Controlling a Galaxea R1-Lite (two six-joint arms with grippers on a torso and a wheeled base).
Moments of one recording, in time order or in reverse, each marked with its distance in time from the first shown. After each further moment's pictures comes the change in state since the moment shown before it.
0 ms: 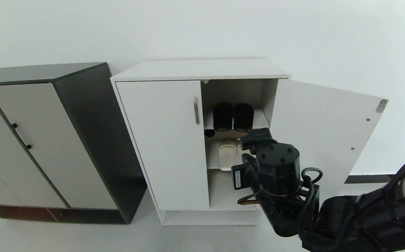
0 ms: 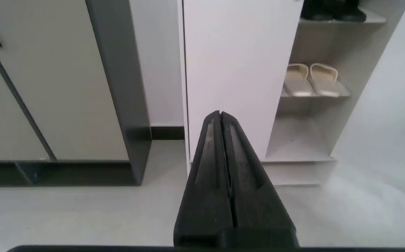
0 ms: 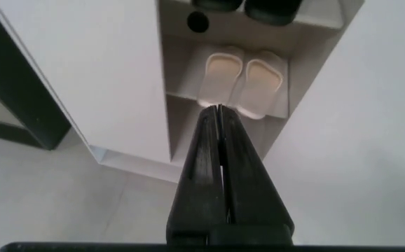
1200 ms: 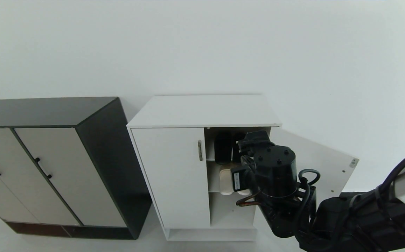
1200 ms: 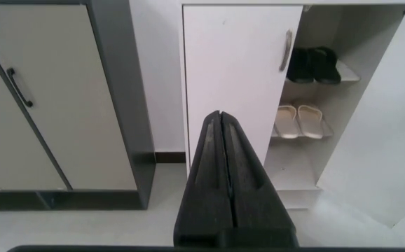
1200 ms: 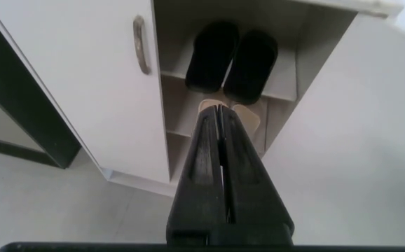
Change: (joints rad) left arm -0.001 0.000 0.000 0.000 0.000 0.000; right arm -0.006 0.015 0.000 -0.001 0.000 0.000
